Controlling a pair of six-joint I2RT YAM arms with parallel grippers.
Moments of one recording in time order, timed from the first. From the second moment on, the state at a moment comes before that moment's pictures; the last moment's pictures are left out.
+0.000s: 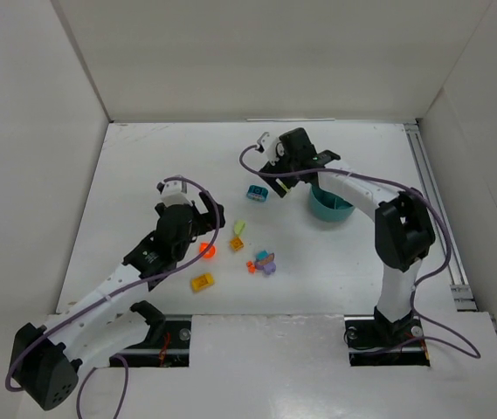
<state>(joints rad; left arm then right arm) -0.63 0.84 0.56 -0.12 -0.41 -0.63 0.54 1.91 1.53 -0.44 -0.03 -0.39</state>
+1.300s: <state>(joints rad) -0.63 1.05 0.58 -0.10 -0.41 -0.62 0.44 2.13 1.60 -0.39 -0.19 -0.36</state>
